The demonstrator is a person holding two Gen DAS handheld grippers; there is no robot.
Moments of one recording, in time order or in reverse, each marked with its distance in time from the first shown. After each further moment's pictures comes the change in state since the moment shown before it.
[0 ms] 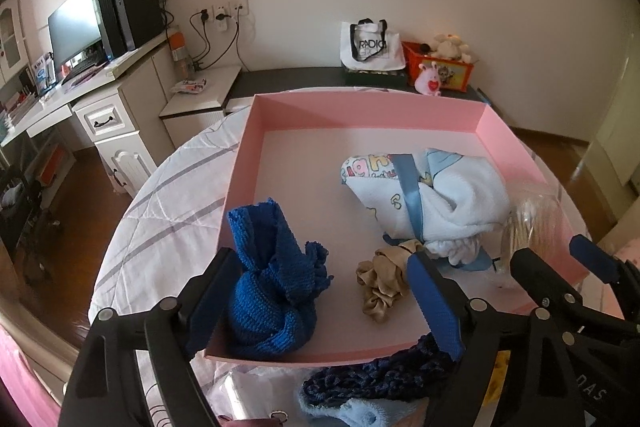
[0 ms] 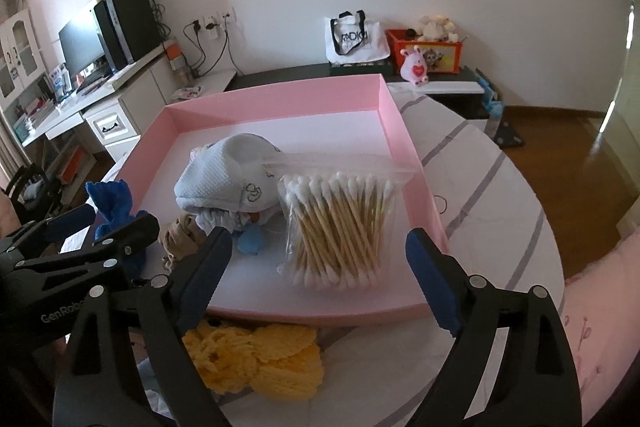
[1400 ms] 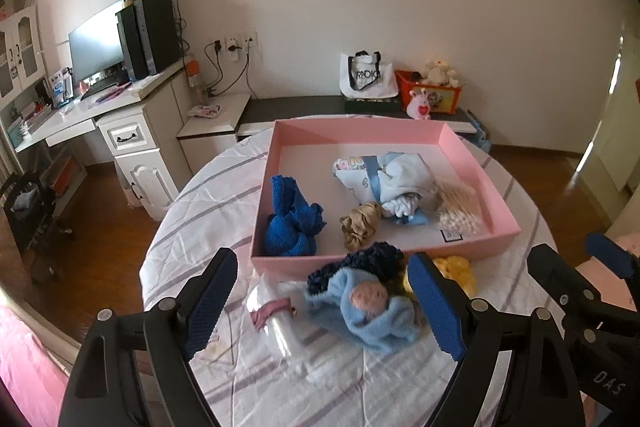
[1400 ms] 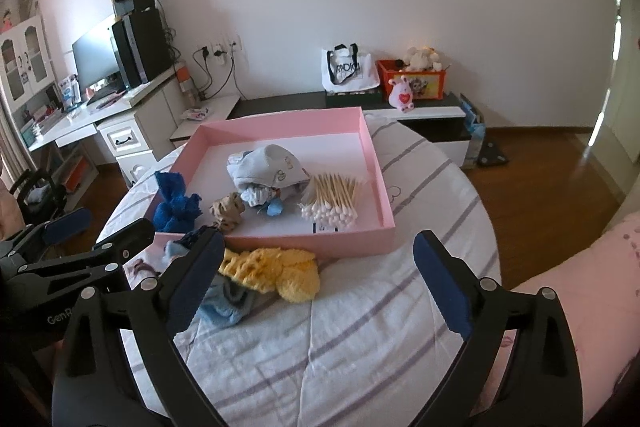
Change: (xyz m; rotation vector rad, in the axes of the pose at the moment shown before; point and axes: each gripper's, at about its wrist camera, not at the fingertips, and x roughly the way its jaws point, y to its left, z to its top) left arm -0.153 -0.017 -0.060 -0.007 -0.106 0.018; right arm -0.125 0.003 -0.034 -0.021 -0.112 -0.021
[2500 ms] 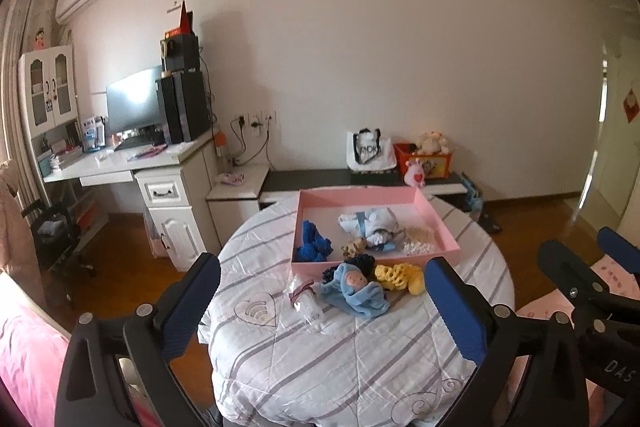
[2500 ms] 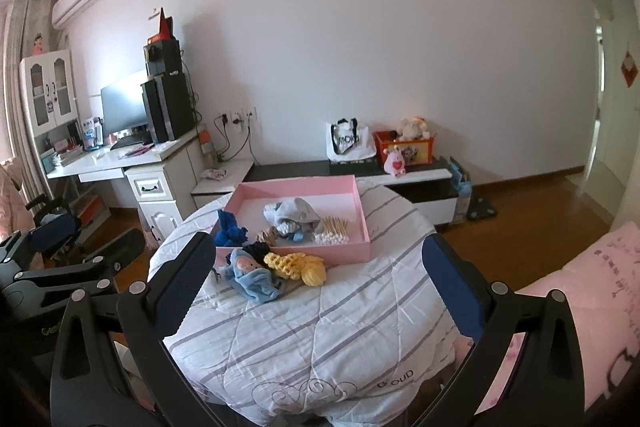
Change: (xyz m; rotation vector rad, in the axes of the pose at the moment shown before) left arm -0.223 -0.012 -0.089 -0.006 -0.289 0.043; right arm -0.176 0.012 -0.035 -0.021 -0.274 0.003
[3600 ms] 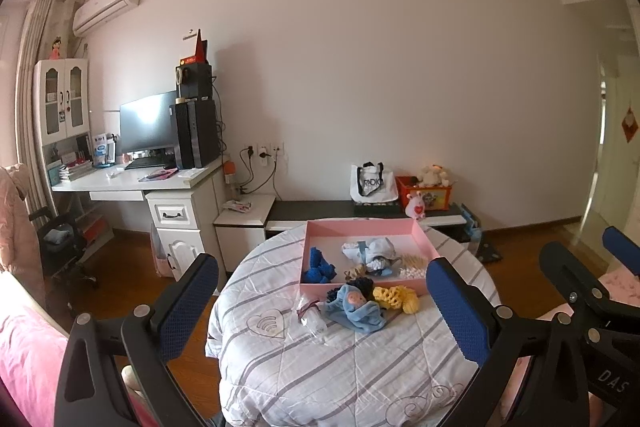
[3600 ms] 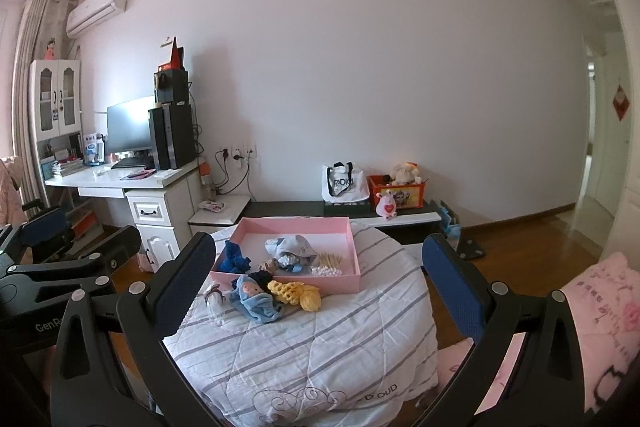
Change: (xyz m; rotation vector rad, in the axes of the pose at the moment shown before) left arm -0.055 -0.001 -0.014 -0.033 -0.105 0.021; right arm -0.061 0.013 0.003 -0.052 -0.144 -0.022
